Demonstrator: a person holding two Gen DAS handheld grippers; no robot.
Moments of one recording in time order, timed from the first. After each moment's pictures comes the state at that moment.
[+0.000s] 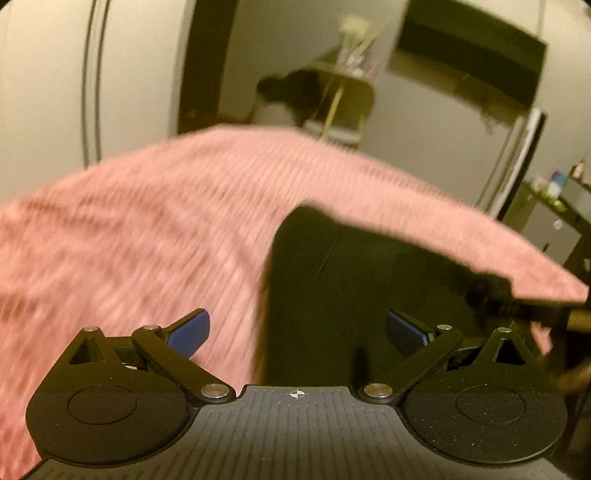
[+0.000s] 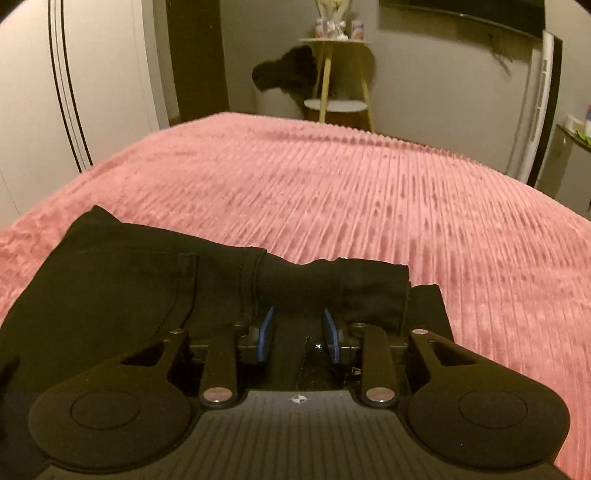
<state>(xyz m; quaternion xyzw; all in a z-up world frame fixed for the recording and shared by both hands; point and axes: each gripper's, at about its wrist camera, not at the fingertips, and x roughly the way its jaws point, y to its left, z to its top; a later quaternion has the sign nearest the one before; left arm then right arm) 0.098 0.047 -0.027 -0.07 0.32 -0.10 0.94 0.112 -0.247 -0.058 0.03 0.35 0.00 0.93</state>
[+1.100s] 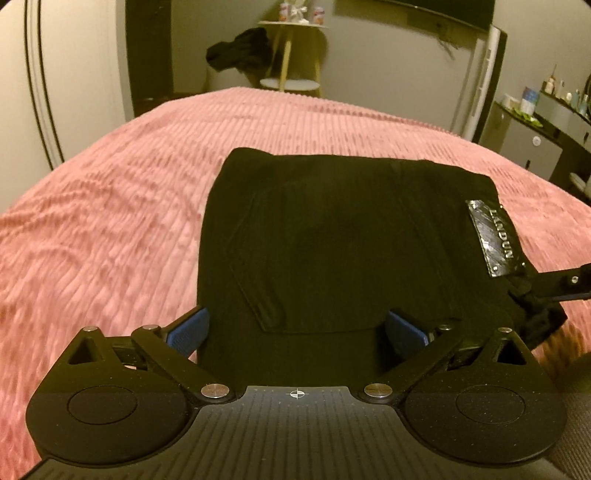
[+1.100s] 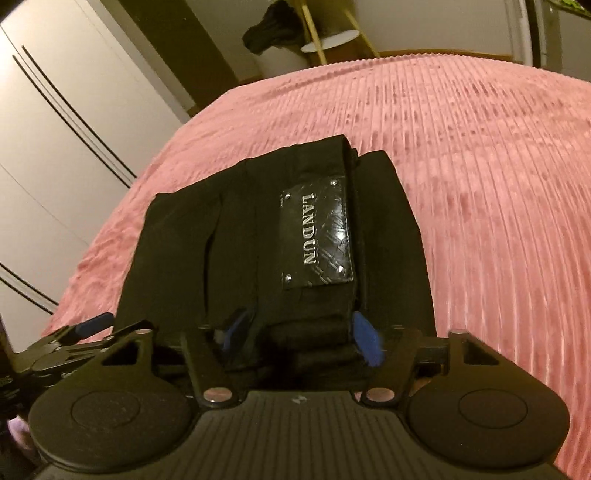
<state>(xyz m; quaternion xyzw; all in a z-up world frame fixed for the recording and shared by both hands) 0.074 -0.002 -0.045 0.03 0.40 -0.14 0.91 -0.001 -0.313 -0.023 0.22 0.43 0.06 0.87</state>
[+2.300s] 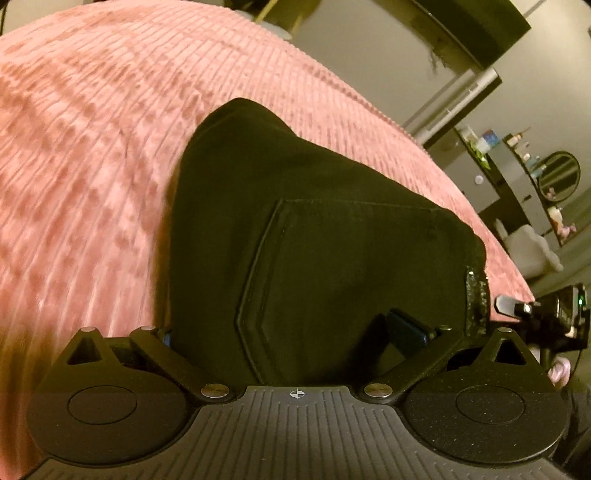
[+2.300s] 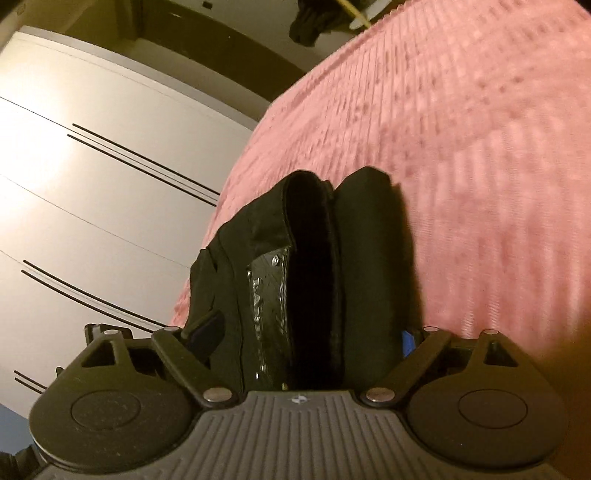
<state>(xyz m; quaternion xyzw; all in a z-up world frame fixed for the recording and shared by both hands) 0.190 0.034 -0.092 -0.17 0.49 -0.27 0.82 0.082 -0.400 -0.099 0.39 0.40 0.24 0.79</state>
